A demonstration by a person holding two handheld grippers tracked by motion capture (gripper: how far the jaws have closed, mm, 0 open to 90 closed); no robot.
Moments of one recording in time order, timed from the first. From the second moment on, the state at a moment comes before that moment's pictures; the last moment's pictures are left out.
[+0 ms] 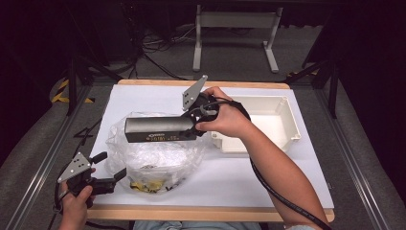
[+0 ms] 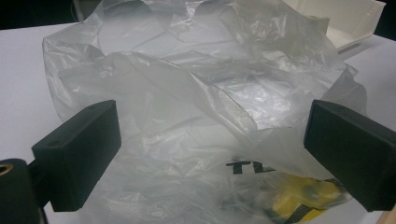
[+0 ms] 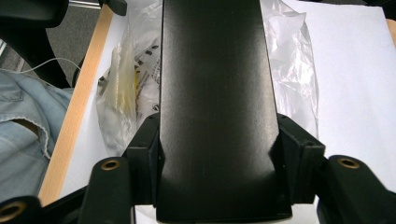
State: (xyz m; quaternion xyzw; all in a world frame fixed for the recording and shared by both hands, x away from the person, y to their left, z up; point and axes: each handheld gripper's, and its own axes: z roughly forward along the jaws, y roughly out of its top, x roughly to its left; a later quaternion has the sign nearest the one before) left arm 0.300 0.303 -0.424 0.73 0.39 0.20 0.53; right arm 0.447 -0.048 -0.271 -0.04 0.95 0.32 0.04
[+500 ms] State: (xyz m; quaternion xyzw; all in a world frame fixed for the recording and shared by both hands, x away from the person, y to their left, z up) left arm 0.310 0.296 -0.423 0.74 0.38 0.19 0.53; right arm 0.442 -0.087 -0.260 -0.02 0.95 0.31 0.06
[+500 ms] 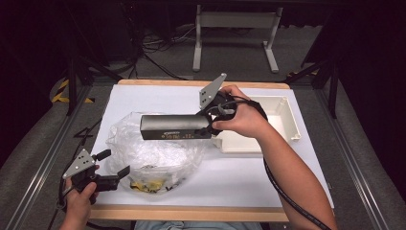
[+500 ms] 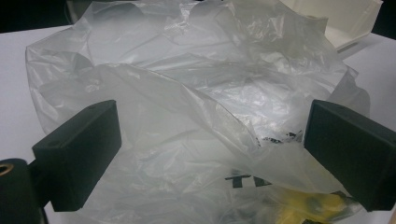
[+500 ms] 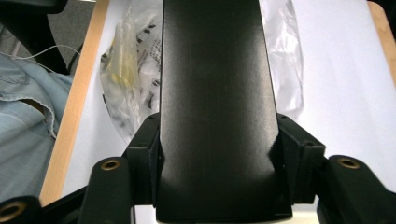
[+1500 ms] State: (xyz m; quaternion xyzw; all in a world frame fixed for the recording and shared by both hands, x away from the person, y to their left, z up) left arm 0.311 0.294 -0.424 0.74 0.38 0.20 0.52; right arm 0.449 -0.195 -0.242 0.08 0.94 0.31 0.10
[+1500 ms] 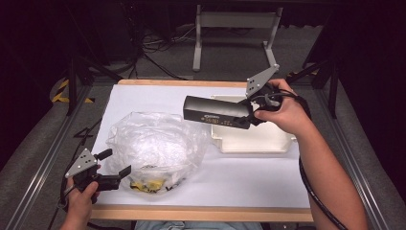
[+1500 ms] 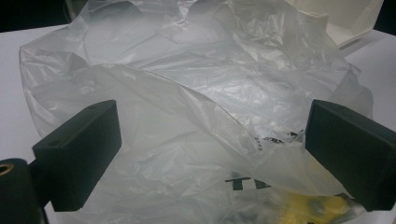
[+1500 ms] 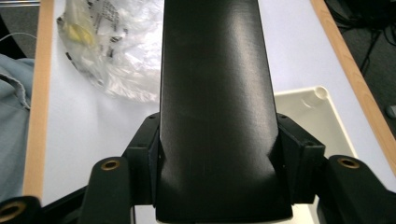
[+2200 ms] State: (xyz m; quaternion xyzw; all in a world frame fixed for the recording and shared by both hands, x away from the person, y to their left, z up) left arm 0.310 0.295 -0.425 0.74 0.38 0.20 0.52; right arm 0.463 -0.251 -0.242 0.16 0.93 0.30 0.12
